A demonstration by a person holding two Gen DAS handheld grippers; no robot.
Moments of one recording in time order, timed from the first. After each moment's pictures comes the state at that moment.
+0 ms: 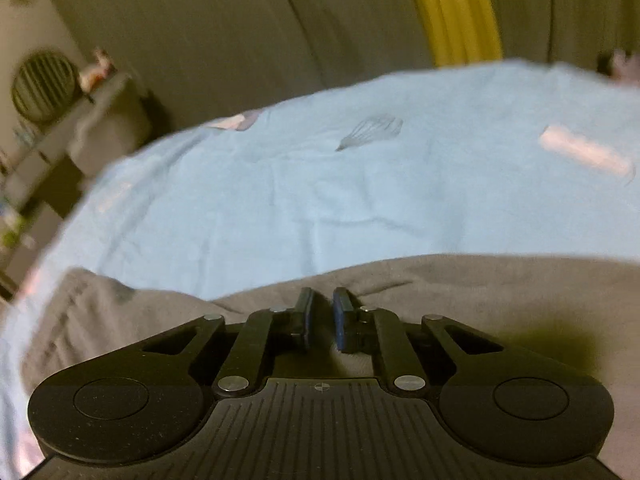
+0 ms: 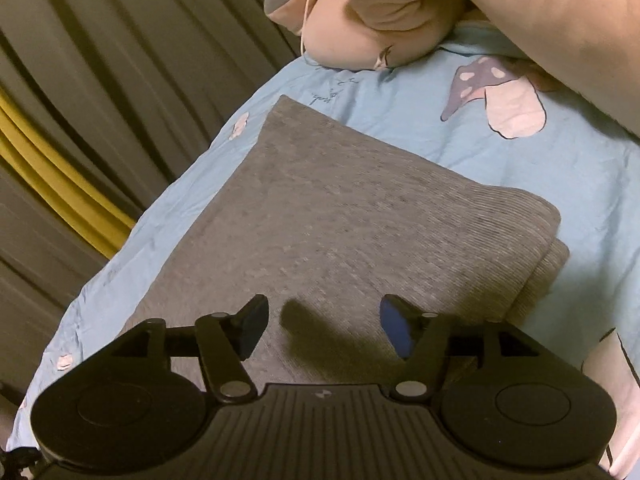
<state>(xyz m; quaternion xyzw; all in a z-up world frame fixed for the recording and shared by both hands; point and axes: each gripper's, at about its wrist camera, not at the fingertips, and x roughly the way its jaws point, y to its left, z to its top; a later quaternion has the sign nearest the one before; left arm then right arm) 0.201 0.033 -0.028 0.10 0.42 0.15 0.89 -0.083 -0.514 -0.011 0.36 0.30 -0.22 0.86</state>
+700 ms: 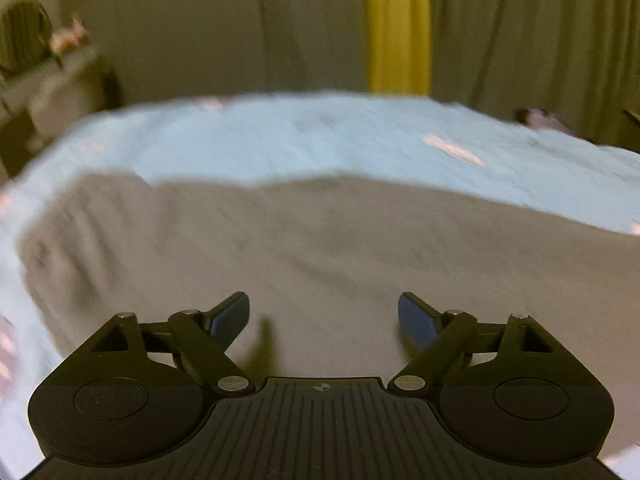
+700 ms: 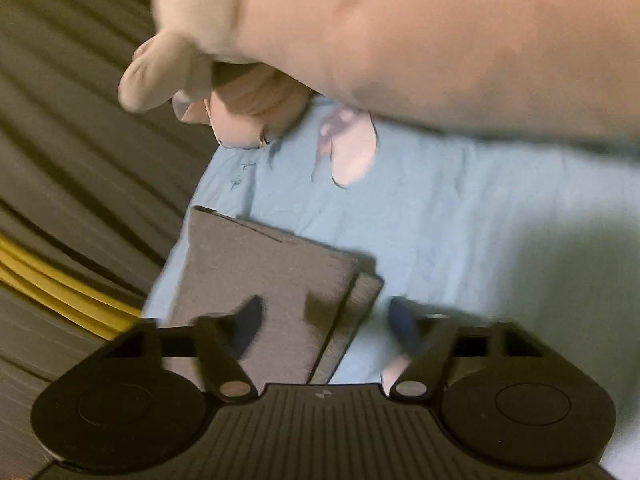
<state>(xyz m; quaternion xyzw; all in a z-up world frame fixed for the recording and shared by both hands) 0.055 0.027 -0.007 0.00 0.40 0.05 0.92 -0.199 -0.587 -0.029 0.55 0.18 -0.23 0.78</state>
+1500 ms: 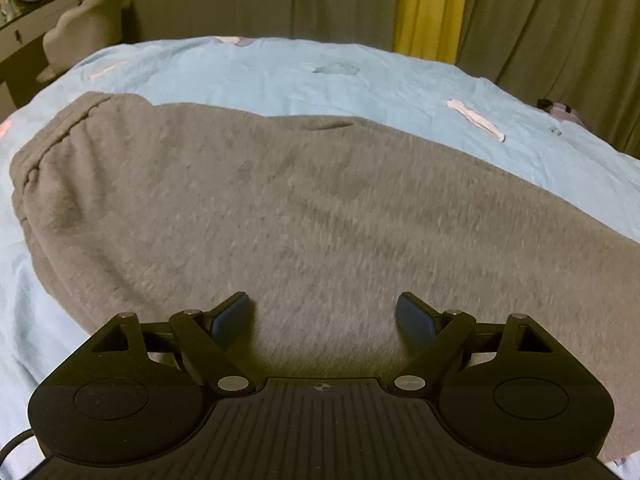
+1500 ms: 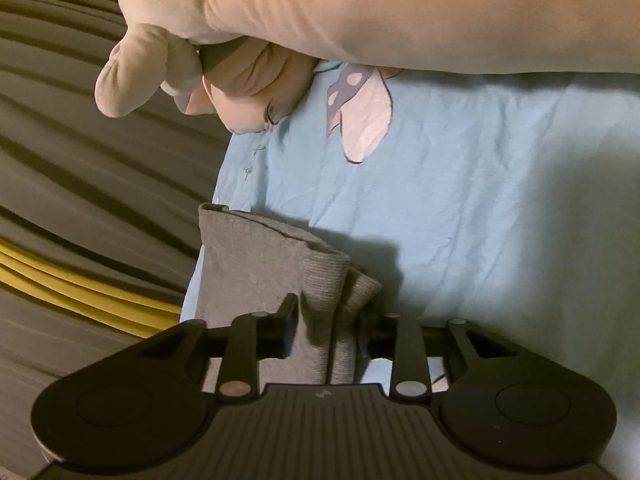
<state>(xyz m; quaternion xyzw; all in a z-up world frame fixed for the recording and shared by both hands) 0.052 0.035 -0.014 -0.06 0.44 0.09 0.89 -0.163 -0.604 -0.041 0.55 0.19 -0.20 0.79</state>
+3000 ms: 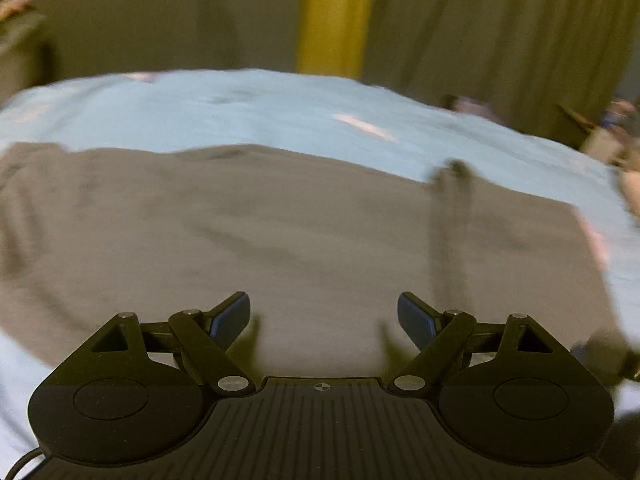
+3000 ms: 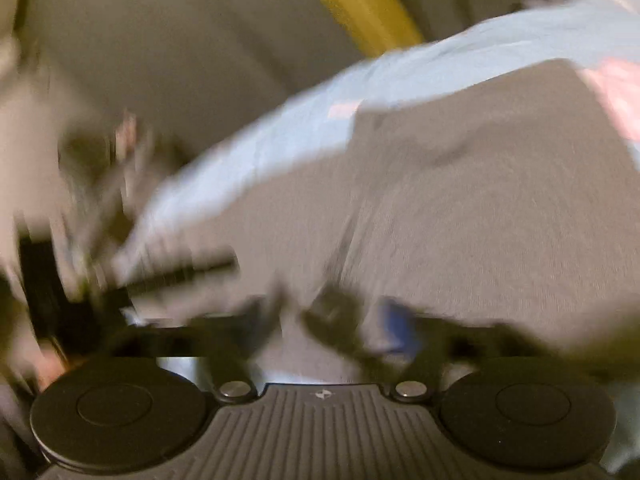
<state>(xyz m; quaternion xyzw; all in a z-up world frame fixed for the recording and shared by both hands) 0.036 0.001 0.013 -0.05 0.42 -0.08 0.90 -0.041 -0.301 0.030 0.31 0.36 0.16 0.86</state>
